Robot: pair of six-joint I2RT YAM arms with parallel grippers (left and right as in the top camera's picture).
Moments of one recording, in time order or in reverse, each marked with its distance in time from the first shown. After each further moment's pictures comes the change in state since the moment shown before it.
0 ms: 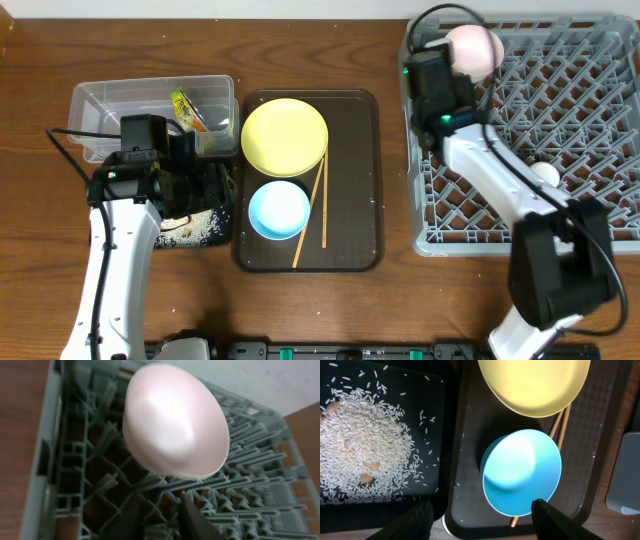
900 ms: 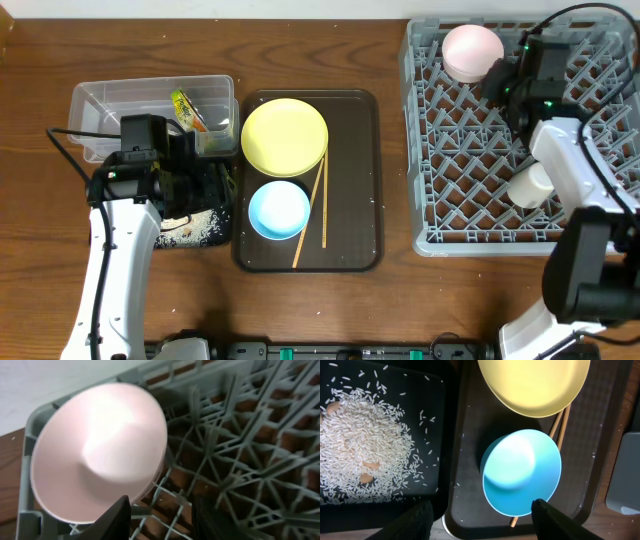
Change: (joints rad) left arm 0.000 0.000 0.000 0.000 0.000 0.000; right arm -0.379 0.008 0.000 0.047 -0.629 0.390
